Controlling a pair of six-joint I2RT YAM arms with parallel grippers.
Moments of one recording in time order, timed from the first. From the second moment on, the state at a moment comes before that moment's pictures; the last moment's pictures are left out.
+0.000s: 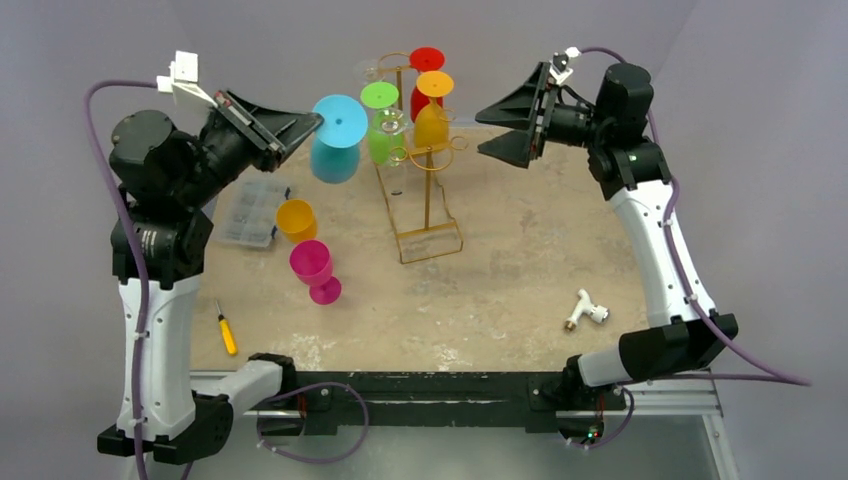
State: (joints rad) left arm -0.12 1.09 1.71 -0.62 0.47 -1.06; right arm 0.17 1.43 1.68 -0.40 -1.04 1.21
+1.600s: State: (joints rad) left arm -0.17 1.32 1.77 0.56 0.53 -1.99; right arm 0.38 1.79 2.11 0.75 -0.91 1.94
